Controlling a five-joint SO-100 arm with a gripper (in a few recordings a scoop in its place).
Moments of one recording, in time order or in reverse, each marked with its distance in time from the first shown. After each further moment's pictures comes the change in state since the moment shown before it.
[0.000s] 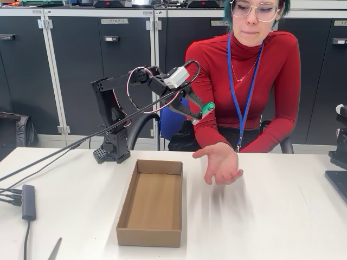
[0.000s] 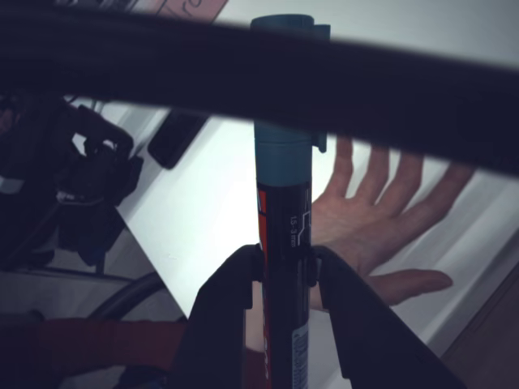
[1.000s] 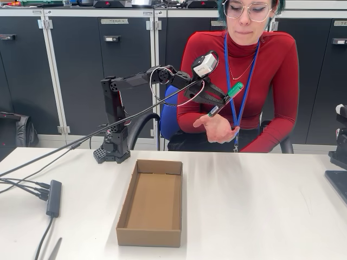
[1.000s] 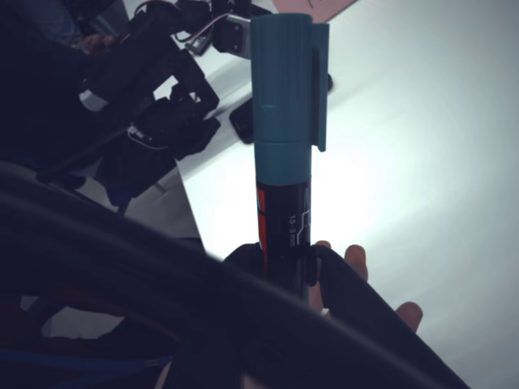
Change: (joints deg) arm -11.3 -11.1 -9.0 -8.4 -10.0
